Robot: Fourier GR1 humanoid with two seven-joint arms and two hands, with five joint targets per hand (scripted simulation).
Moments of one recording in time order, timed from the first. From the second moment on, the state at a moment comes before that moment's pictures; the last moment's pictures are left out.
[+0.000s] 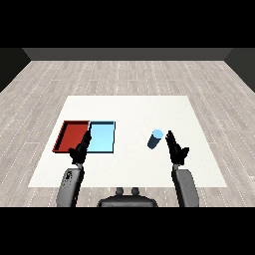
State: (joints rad) left arm -0.01 0.08 -0.03 -1.57 0.01 0.00 0.00; right arm 0.00 -0.08 0.02 -1.59 -0.05 -0.04 0.02
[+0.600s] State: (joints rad) left arm 0.01 0.08 0.02 -1.65 0.07 -0.06 -0.19; right arm -0.12 -0.11 -0.05 -1.48 -0.13 0.11 -0.16
